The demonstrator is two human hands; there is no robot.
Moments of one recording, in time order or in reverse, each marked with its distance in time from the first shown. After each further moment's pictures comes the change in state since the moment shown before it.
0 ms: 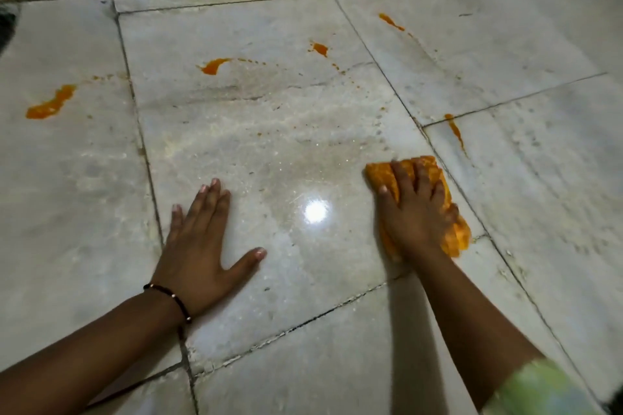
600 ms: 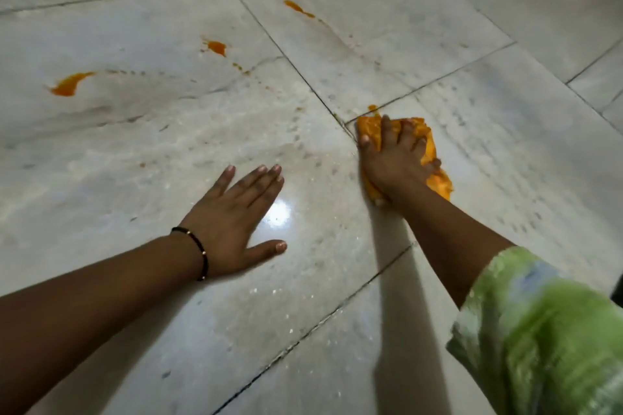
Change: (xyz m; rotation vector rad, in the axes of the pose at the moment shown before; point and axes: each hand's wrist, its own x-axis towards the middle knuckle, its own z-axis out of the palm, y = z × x) left_hand 0.146 0.094 0.040 0.314 -0.157 0.624; right_hand 0.127 0.067 -0.027 -0.025 -0.015 0.222
